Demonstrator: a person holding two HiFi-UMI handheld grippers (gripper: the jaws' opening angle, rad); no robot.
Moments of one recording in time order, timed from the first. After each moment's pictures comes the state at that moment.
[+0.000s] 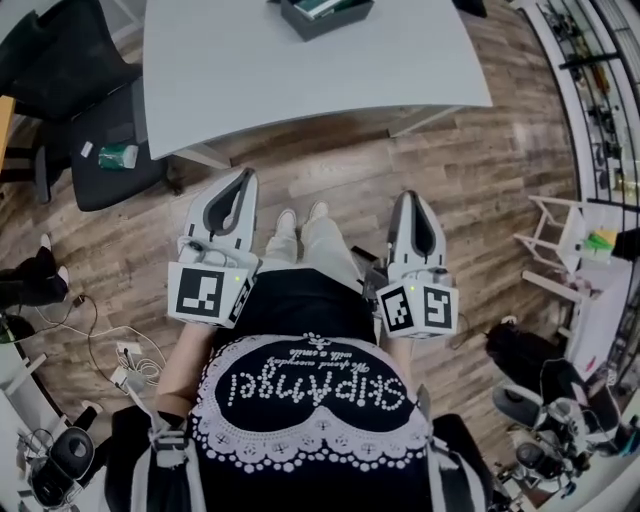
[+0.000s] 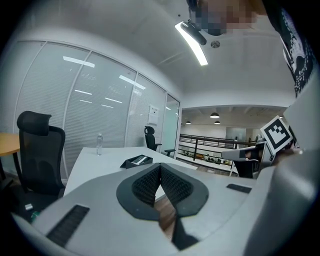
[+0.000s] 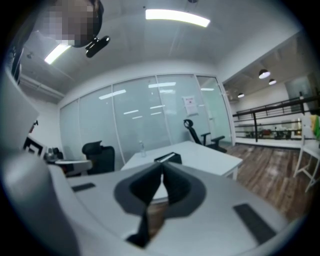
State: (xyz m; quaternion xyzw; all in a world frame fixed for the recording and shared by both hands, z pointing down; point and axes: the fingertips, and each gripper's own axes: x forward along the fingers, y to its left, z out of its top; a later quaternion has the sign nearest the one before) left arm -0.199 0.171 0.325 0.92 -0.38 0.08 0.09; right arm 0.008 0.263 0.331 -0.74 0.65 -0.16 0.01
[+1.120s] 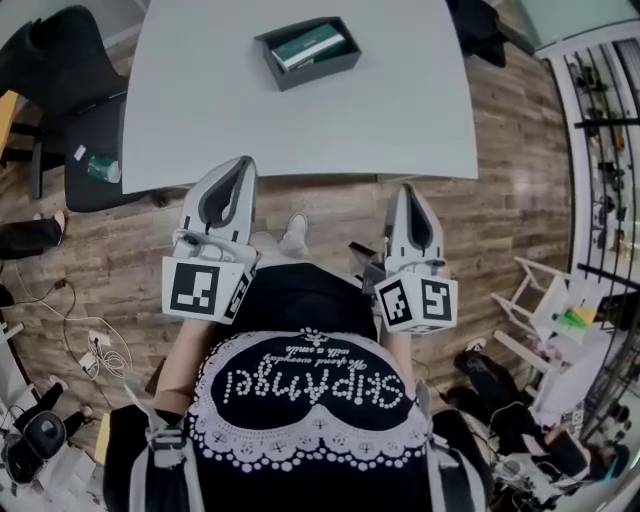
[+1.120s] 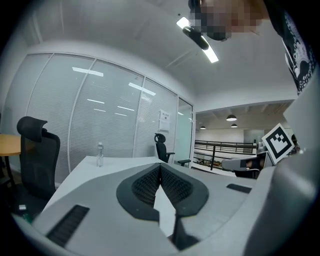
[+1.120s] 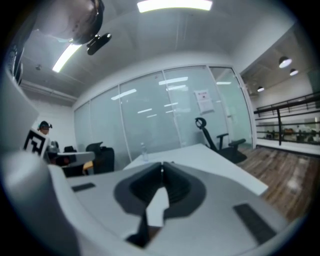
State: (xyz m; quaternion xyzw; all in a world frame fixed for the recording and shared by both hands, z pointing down) left arm -0.066 0.052 0.299 0.89 -0.46 0.03 0.07; right arm 0.145 0.108 0.330 -0.67 0.72 -0.16 0.00
